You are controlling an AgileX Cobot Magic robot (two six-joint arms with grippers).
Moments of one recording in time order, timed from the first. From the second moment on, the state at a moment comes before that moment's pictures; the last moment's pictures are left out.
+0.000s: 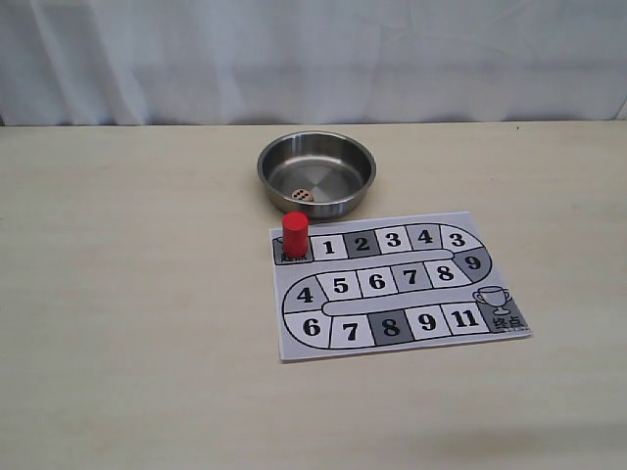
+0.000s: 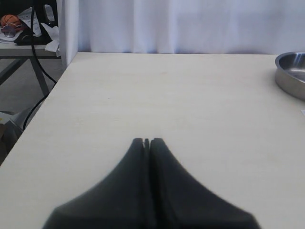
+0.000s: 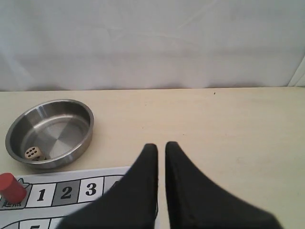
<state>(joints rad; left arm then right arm) 0.02 0.00 0.01 0.07 0.35 -0.05 0.00 0.96 -0.79 0.13 0.31 -0.12</state>
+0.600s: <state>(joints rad) 0.02 0.00 0.01 0.07 0.35 -0.05 0.00 1.22 -1.00 0.20 0.40 -0.25</state>
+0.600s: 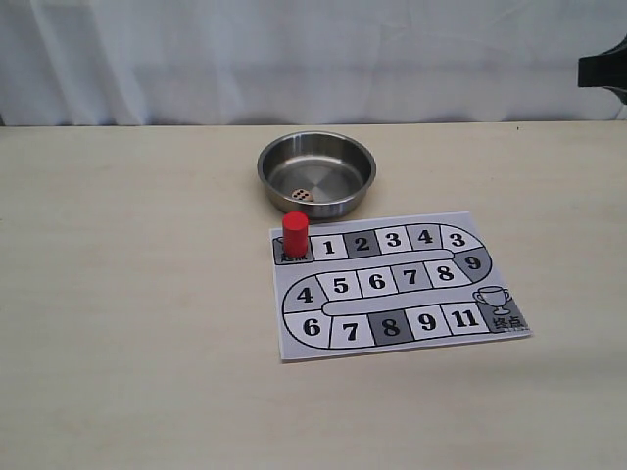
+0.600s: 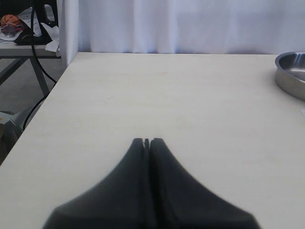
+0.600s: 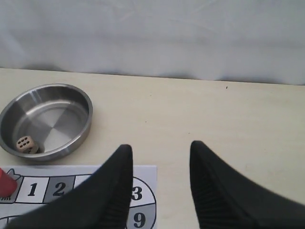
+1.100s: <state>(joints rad) 0.02 0.00 0.01 0.07 0.35 -0.05 0.04 1.54 -1.29 0.36 0.61 -0.48</state>
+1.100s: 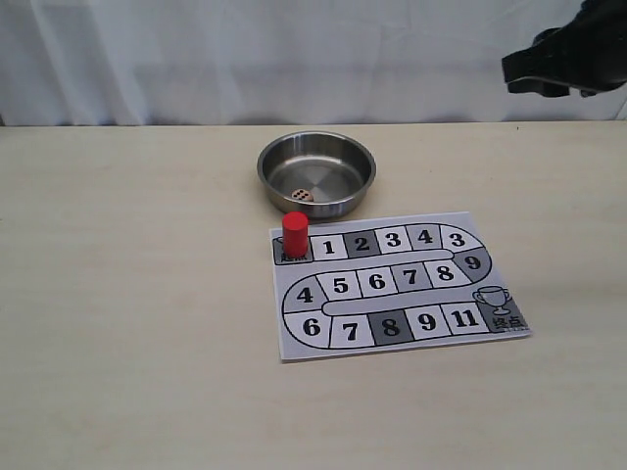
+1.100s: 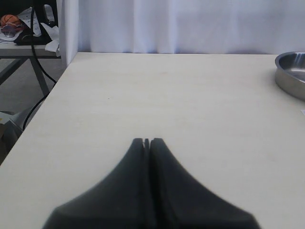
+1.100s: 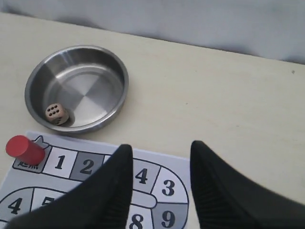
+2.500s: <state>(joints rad) 0.02 0.00 0.01 0.07 0.35 -0.05 0.34 2.48 -2.21 0.38 0.82 0.14</state>
